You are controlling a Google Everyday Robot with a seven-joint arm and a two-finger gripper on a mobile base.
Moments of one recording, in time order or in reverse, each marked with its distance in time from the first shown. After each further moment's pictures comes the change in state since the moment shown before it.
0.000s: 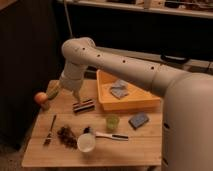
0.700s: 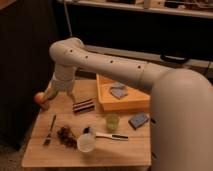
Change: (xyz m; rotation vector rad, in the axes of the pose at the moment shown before) arm -0.007 -0.040 0.031 -0.068 0.015 -0.316
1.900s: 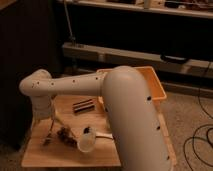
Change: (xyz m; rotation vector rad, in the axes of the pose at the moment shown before) arm -0.052 -0.027 0.152 -0.215 -0.149 -0.137
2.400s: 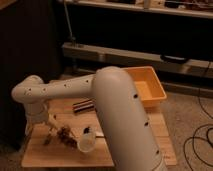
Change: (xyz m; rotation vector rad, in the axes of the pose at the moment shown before) arm 0.004 -0.029 0.022 0.003 0.003 0.045
